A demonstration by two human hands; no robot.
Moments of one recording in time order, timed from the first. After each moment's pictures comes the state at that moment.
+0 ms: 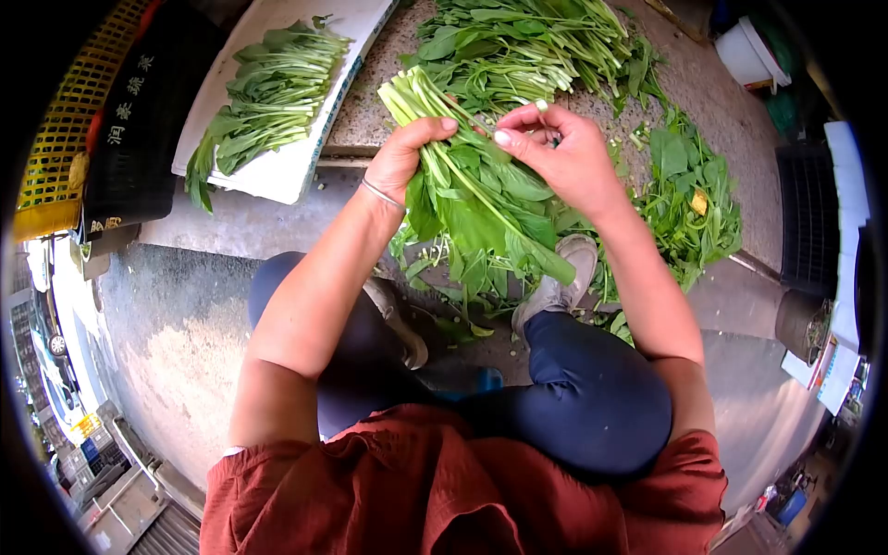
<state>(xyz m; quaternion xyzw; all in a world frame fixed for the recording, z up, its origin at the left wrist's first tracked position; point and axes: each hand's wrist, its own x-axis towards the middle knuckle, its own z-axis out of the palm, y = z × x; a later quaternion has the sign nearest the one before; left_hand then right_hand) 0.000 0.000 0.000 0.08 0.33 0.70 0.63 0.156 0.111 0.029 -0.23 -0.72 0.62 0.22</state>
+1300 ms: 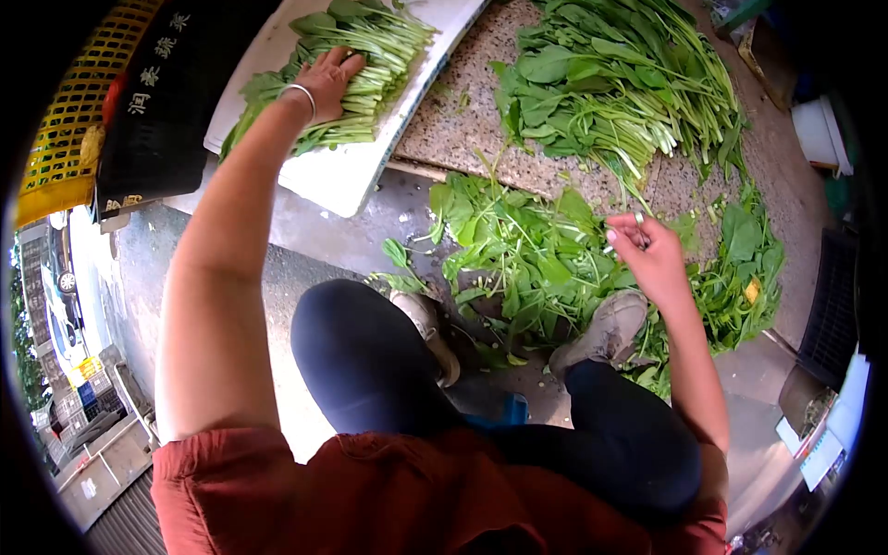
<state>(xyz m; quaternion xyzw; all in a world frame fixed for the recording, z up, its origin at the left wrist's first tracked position) -0.272 -0.018 -0.029 0.51 0.84 -0.18 0.07 0.169 0.129 -0.028 -0.40 -0.72 0.56 0.05</state>
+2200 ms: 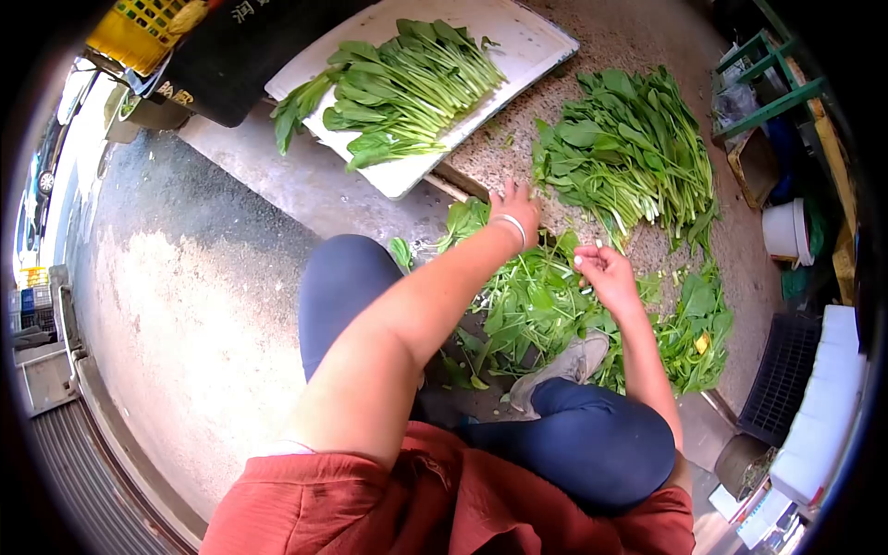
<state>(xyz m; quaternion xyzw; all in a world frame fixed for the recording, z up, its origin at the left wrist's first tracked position) -0.030 0.010 -0.071 0.46 0.85 0.06 0.24 0.139 0.112 -0.038 -0.33 -0.74 0.58 0.02</state>
